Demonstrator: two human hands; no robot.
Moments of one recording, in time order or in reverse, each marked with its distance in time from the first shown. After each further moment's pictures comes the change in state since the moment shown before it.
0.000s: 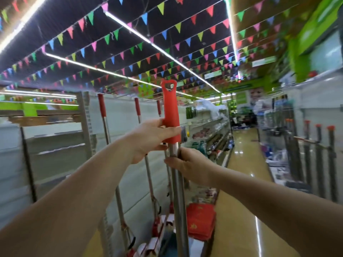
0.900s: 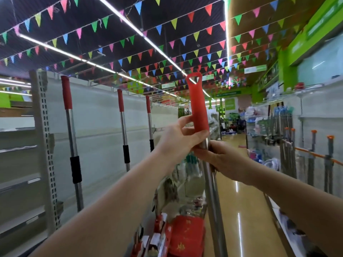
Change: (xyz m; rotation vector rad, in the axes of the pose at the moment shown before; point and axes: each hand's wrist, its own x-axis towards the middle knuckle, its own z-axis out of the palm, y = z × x) left_hand 0.213 -0.116 0.035 -0.302 0.023 0.207; right_hand 0.145 0.158 -0.043 0.011 0.150 0.096
